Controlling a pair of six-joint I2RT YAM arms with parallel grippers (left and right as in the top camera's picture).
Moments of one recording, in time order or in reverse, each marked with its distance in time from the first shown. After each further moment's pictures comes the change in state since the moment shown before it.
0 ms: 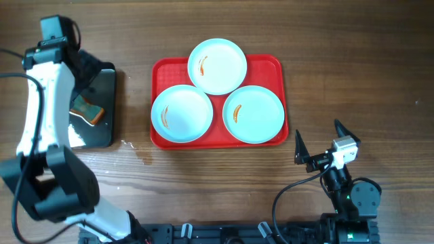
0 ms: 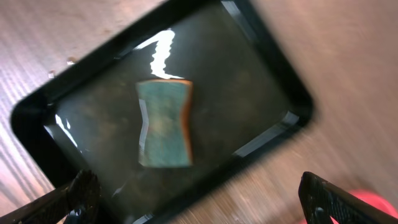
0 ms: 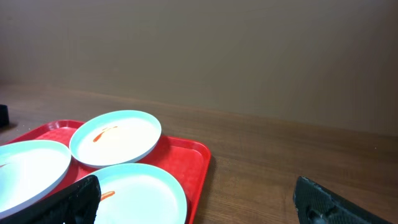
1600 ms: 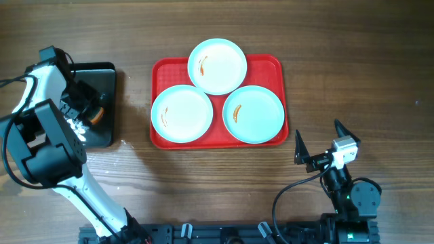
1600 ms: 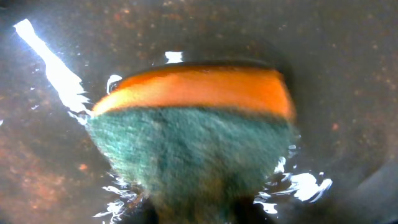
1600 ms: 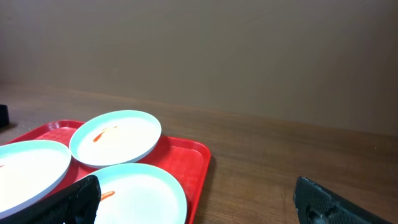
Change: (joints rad) left arm 0.156 0.315 -0.041 0.078 0.243 0.174; right arm 0.000 0.000 0.000 0.000 0.000 0.000
